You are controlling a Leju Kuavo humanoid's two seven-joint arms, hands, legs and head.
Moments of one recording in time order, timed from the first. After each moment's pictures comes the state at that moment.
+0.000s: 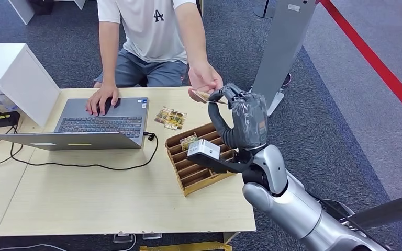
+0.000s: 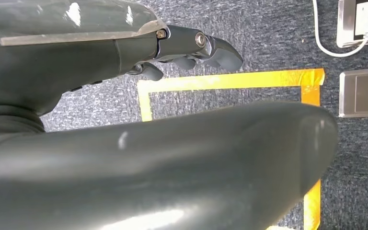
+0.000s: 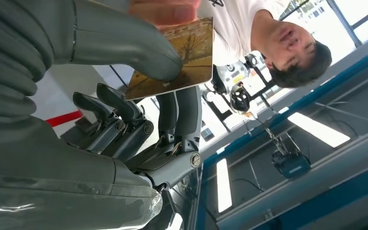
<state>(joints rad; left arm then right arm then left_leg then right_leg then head) -0.13 0.11 -1.20 -0.19 1.22 0.12 -0.17 -0.50 -0.04 0.57 -1.32 1.03 -0.70 0.00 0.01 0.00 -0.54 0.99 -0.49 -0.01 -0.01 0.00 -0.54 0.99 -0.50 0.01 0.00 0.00</state>
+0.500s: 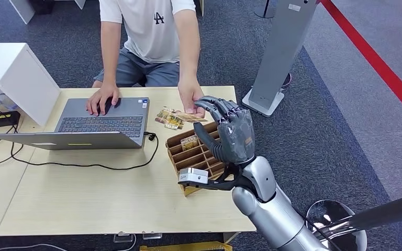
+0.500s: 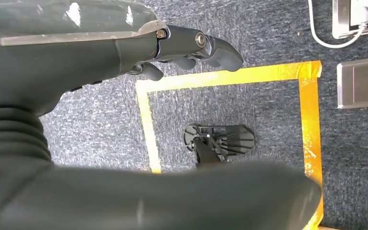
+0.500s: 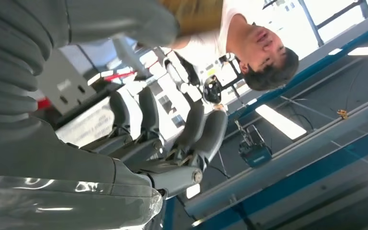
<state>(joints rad) -0.12 0.11 -1.18 -0.19 1.26 0.12 -0.18 -0.46 0.05 0.51 -1.16 0.51 -0.70 -0.31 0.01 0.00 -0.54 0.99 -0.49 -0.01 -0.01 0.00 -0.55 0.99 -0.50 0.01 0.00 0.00</state>
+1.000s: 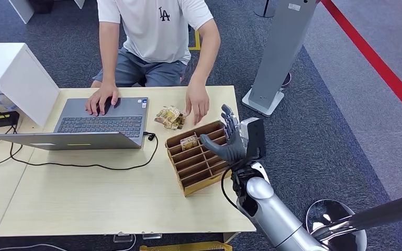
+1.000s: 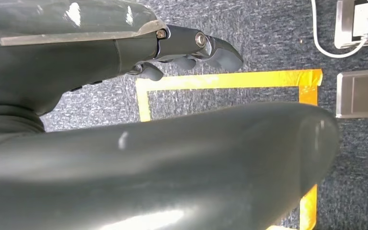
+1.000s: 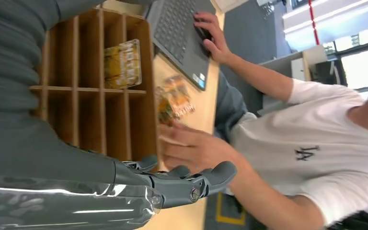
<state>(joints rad) -0.12 0.14 -1.17 -0.20 1.28 0.14 -0.16 -0.38 -0.20 0.62 -1.28 -0.38 -0.28 -0.17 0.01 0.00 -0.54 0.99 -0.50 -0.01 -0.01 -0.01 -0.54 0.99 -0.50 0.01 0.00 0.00</state>
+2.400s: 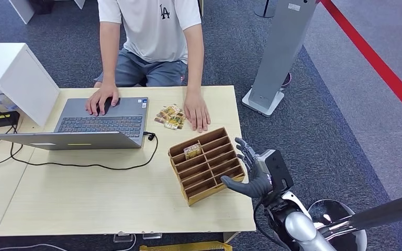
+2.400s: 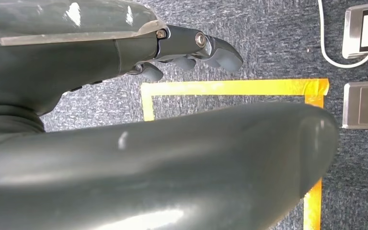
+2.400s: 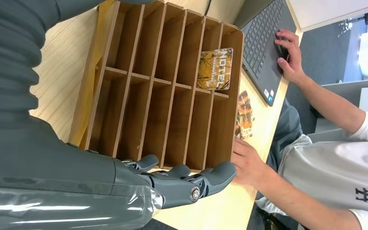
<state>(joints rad) -0.12 0.14 -1.17 -0.20 1.29 0.14 -0.16 -0.13 -0.30 0.45 -1.64 -0.20 -0.19 0.00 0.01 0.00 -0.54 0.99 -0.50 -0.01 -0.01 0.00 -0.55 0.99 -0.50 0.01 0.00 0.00</state>
